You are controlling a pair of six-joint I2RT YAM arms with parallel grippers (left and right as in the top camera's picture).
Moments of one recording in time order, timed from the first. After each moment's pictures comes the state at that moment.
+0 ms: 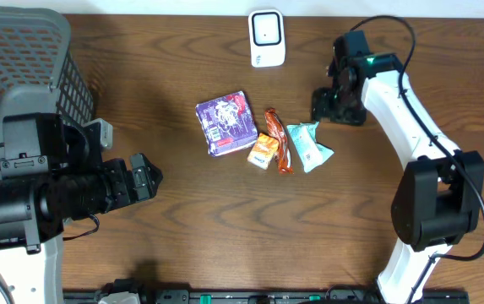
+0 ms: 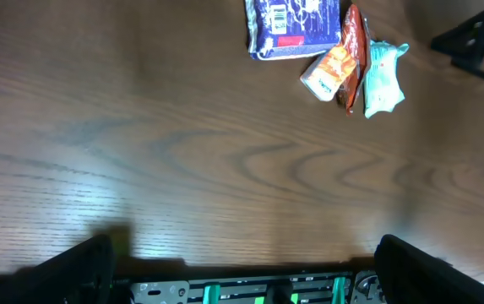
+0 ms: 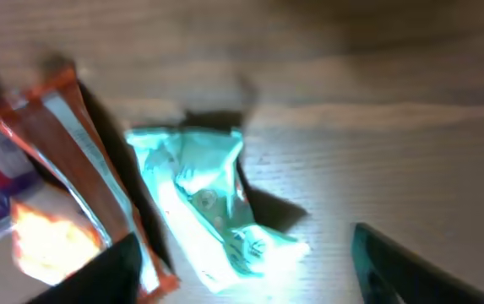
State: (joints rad) left arm 0.12 1.10 1.48 -1.58 0.39 -0.17; right arm 0.20 1.99 1.61 -1.03 -0.10 0.29
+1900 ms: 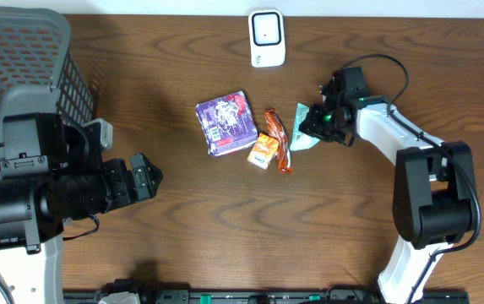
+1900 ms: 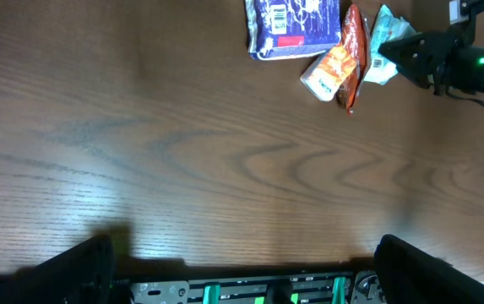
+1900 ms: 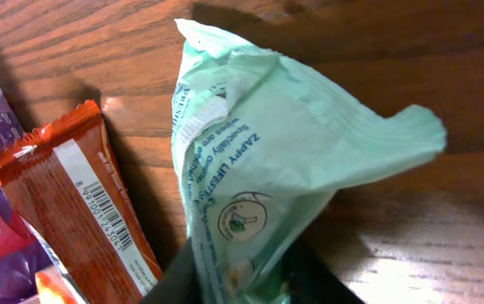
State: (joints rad) left arm 0.12 1.10 1.48 -1.58 0.38 -0.17; right arm 0.17 2.00 1.25 -0.48 -0.35 0.46
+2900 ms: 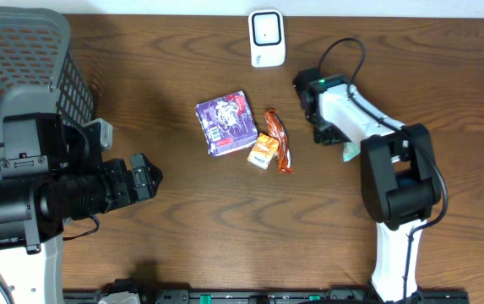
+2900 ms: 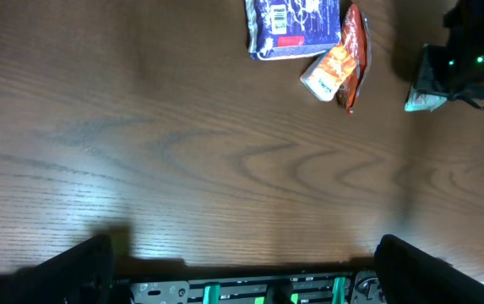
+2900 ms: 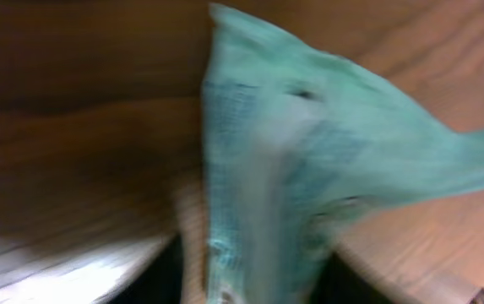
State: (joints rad) left arm 0.12 1.10 1.48 -1.58 0.38 -0.17; right arm 0.34 2.18 1.55 -1.05 0.56 0.40
